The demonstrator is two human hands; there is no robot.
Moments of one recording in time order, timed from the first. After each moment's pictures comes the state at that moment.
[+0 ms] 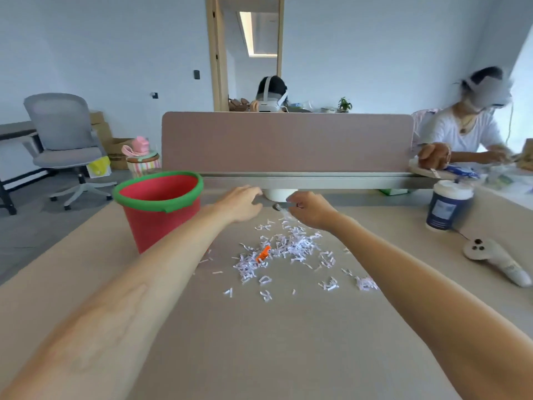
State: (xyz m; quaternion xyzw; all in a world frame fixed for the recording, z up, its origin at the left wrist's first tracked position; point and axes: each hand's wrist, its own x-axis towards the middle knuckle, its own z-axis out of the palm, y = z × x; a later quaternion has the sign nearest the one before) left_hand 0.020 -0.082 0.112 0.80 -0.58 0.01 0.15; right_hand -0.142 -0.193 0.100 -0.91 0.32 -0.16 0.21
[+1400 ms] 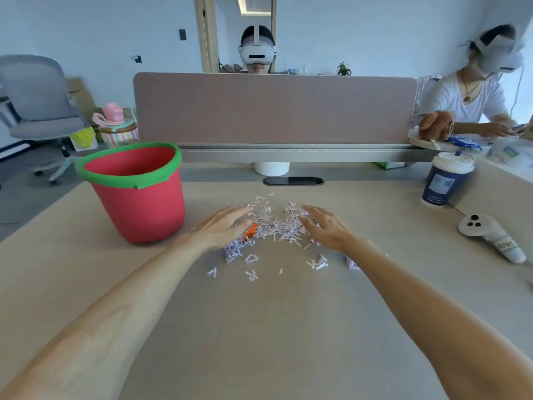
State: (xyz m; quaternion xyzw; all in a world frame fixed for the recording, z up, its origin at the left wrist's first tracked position) left_hand 0.023 -0.059 0.012 0.78 -0.59 -0.11 0.20; right_hand -0.199 -0.222 0.000 -0.90 0.34 -0.12 0.24
